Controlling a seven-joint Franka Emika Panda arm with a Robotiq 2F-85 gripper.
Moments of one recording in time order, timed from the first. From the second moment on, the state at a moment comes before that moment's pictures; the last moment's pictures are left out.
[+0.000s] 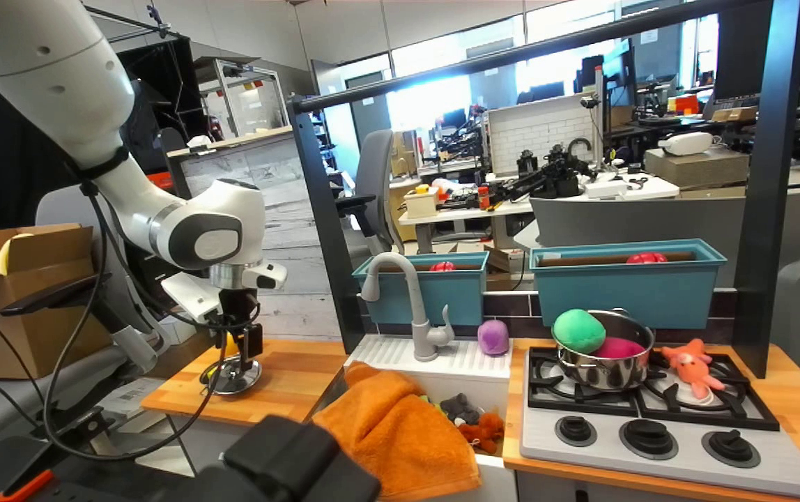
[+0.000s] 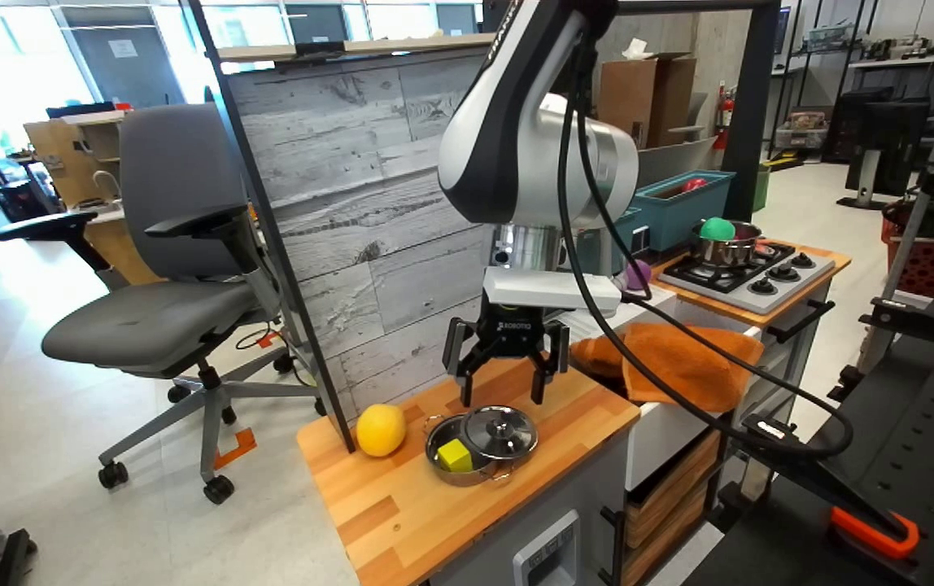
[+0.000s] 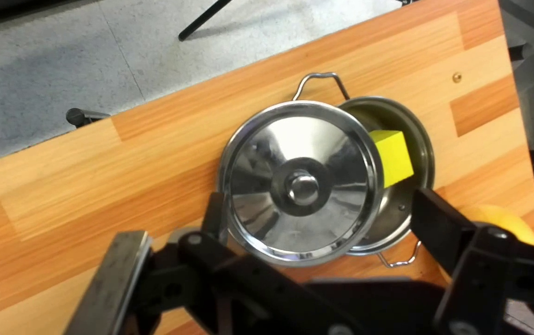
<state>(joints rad) 0.13 0.96 0.14 -1.68 0.40 2.55 0.15</state>
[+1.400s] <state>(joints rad) 0.13 1.02 0.14 -1.62 0.40 2.55 0.24</state>
